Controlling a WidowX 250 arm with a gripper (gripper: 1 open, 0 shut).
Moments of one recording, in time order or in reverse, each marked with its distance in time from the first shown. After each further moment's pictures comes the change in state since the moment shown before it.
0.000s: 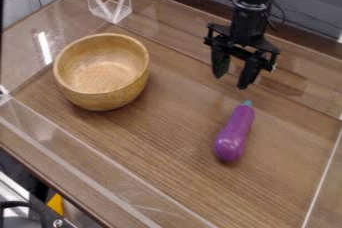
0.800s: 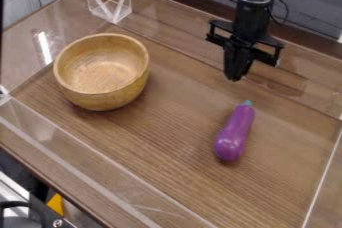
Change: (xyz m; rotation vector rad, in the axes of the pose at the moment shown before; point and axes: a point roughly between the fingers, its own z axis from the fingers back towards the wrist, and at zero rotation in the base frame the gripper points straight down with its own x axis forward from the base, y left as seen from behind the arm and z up) arm 0.002 -0.003 0.009 -0.020 0.003 0.014
